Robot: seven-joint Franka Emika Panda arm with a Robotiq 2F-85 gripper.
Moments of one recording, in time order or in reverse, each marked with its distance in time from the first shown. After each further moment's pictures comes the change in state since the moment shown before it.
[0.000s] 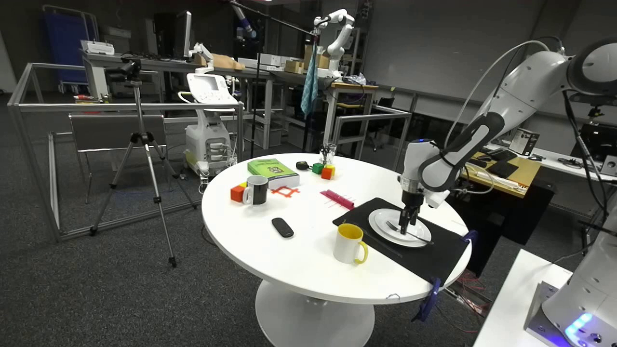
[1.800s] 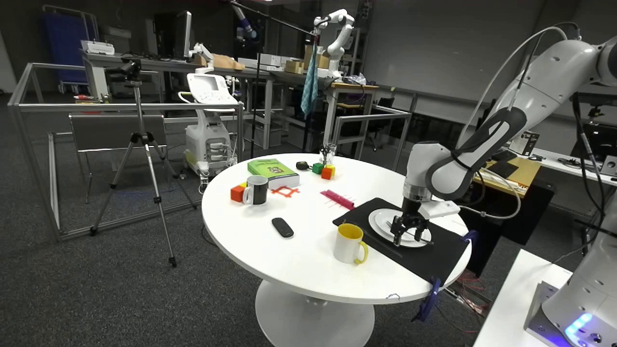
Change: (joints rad) arm 0.138 -0.115 0.067 -0.139 0.184 0.052 0.462
